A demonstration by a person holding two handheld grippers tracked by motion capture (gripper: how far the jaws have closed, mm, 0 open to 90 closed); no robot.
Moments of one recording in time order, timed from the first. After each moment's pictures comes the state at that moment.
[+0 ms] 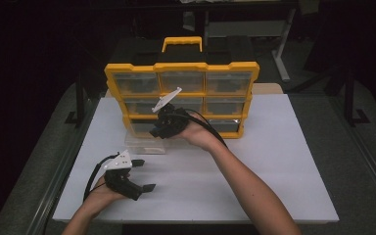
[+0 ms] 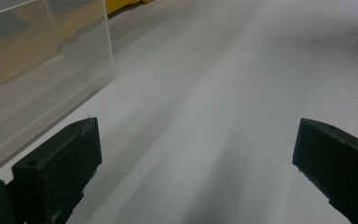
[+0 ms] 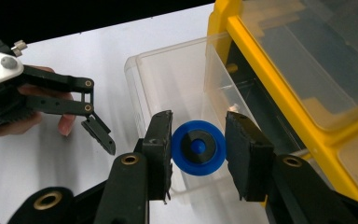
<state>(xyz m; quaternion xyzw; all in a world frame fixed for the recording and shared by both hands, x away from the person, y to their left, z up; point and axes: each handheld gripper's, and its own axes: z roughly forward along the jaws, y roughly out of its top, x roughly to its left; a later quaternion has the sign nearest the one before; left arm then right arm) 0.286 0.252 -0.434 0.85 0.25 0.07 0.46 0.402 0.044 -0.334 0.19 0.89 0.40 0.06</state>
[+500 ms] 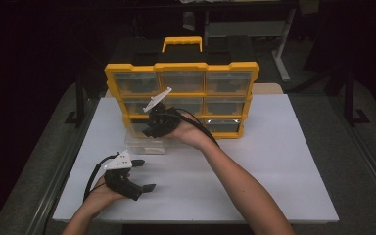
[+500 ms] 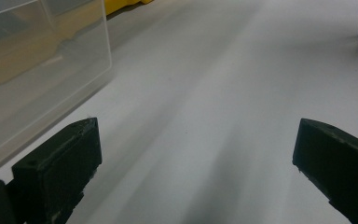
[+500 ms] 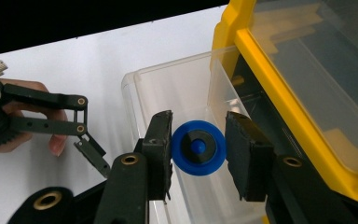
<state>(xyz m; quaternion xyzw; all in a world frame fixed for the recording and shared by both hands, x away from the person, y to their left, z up) 0.285 0.252 -0.434 0.85 0.25 0.06 0.46 0.409 0.066 -0.339 0.18 0.90 0.40 0.06</state>
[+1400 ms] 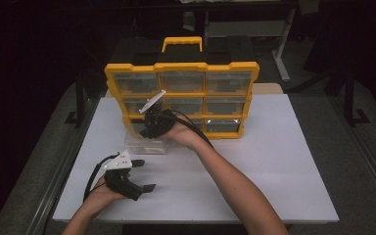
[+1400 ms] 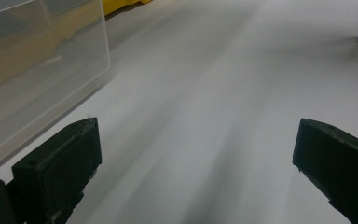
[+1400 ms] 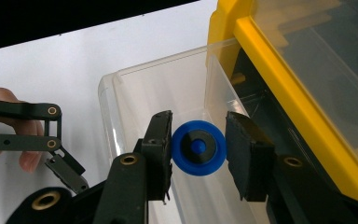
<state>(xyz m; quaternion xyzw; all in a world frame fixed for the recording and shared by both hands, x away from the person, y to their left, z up) 0.285 0.252 -0.434 0.85 0.25 0.06 0.46 0.422 0.082 -0.357 0.18 0.90 0.39 0.06</state>
